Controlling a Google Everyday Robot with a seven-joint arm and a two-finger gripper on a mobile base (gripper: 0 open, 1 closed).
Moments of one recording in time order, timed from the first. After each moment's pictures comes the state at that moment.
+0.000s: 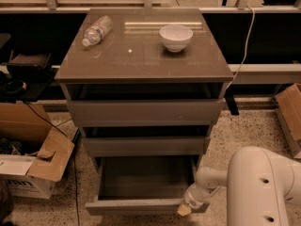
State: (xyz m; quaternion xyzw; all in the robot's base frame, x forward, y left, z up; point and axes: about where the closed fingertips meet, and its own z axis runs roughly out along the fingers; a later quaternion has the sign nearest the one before) arm 0.461 -0.166 0.194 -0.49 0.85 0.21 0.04
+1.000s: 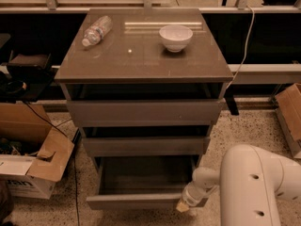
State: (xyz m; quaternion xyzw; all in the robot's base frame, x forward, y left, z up) arm 0.483 -0.158 0.178 -0.49 0.85 0.19 0.05
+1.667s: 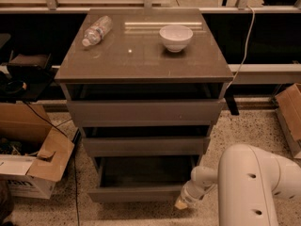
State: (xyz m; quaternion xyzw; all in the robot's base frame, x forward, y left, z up) arm 0.489 -0.157 0.176 -0.49 0.85 0.18 0.06
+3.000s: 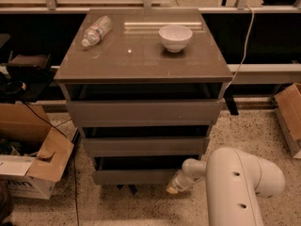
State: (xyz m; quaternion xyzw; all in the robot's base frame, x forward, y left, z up) arm 0.571 -0.119 0.153 -0.52 0.83 0.16 0.13
